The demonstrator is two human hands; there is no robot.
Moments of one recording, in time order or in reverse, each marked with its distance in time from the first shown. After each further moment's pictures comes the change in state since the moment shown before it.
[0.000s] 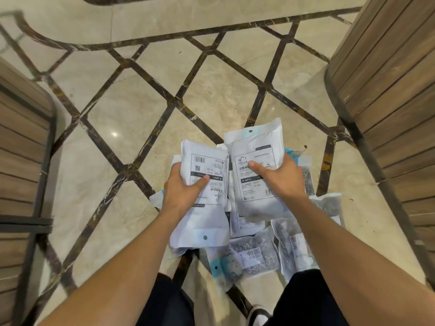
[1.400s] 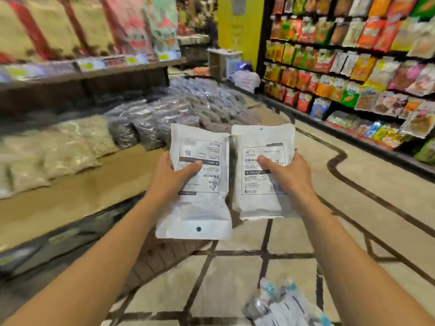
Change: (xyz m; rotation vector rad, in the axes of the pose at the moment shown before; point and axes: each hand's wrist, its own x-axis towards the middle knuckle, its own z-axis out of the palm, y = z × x) left_hand -0.597 0.455 -0.508 -0.480 1.101 0.030; right_hand -0.530 -0.632 -0.213 0.022 -0.829 -0.921
